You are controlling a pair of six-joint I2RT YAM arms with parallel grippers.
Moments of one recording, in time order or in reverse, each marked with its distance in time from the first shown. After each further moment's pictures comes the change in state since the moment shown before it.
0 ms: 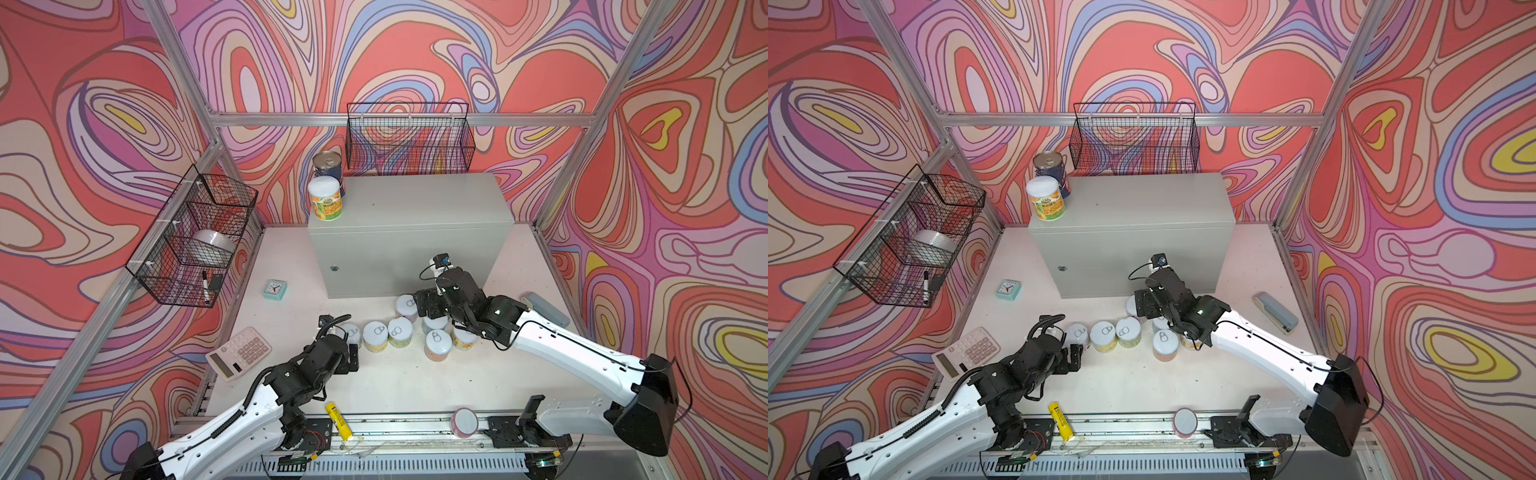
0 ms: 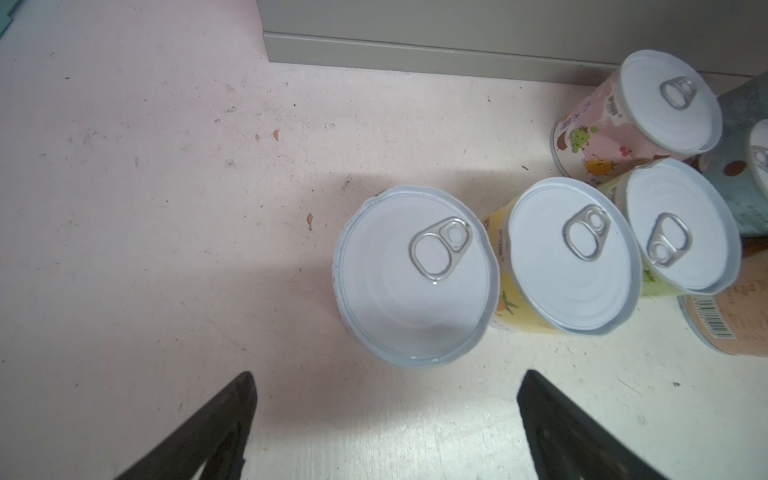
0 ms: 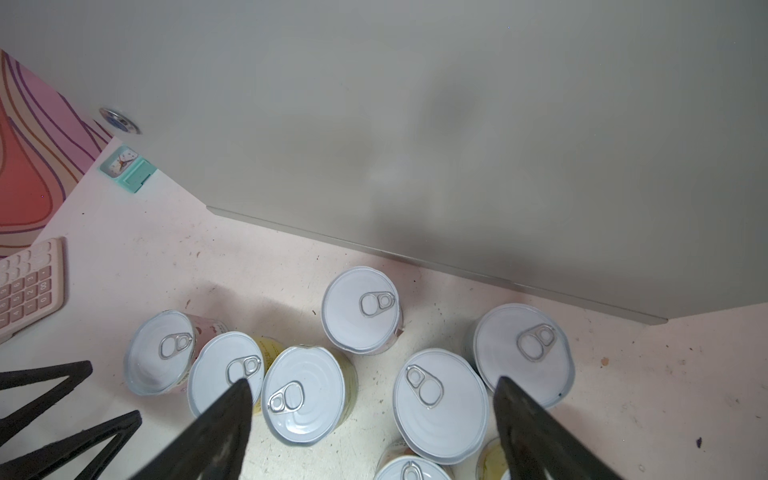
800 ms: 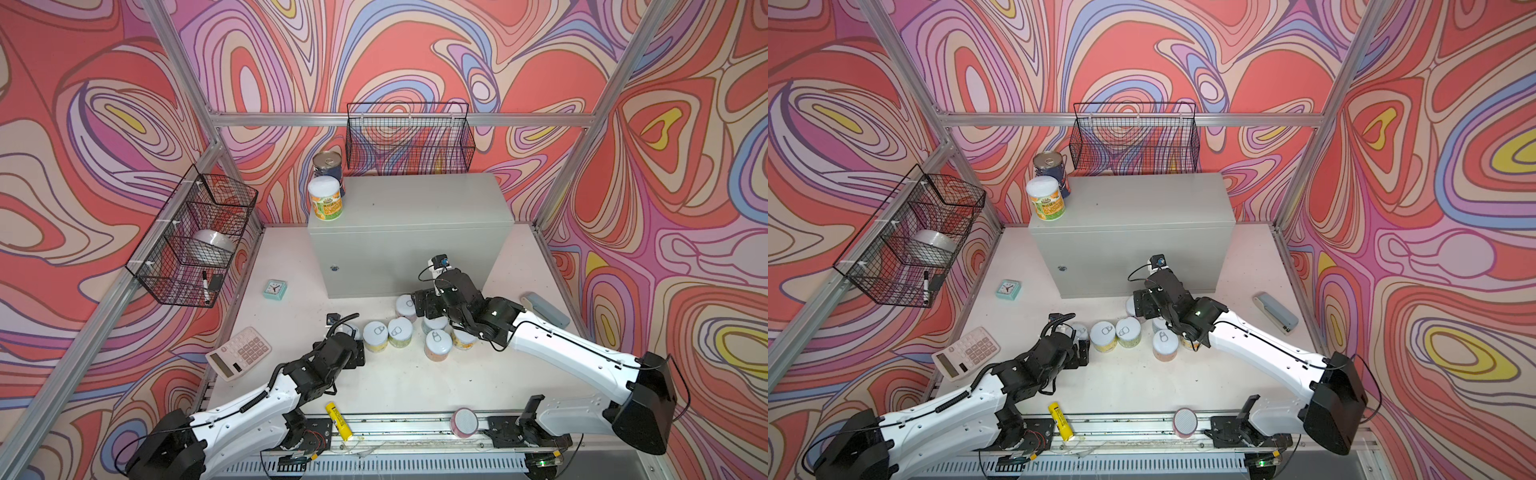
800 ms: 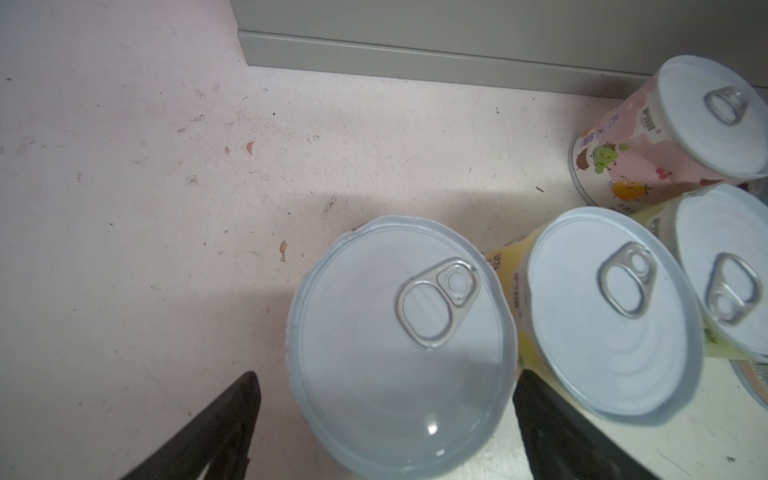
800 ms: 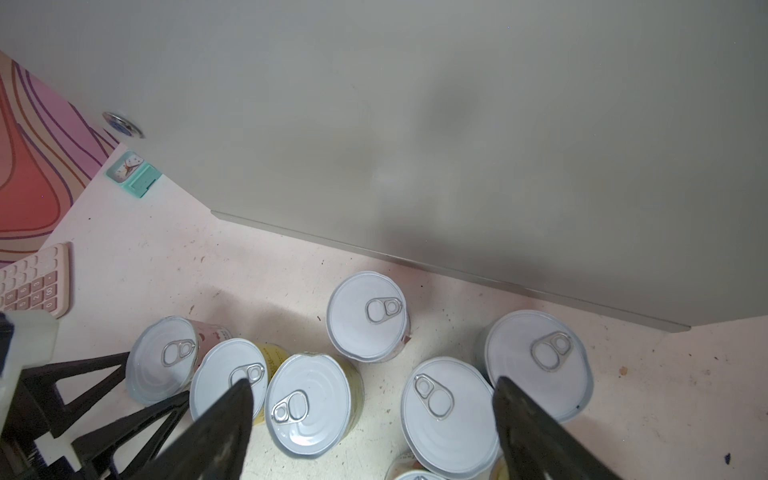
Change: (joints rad) left arm 0.000 0.225 -0.062 0.303 -0.040 -0.001; right arm 0.000 0.004 -0.025 0.055 -0.008 0.000
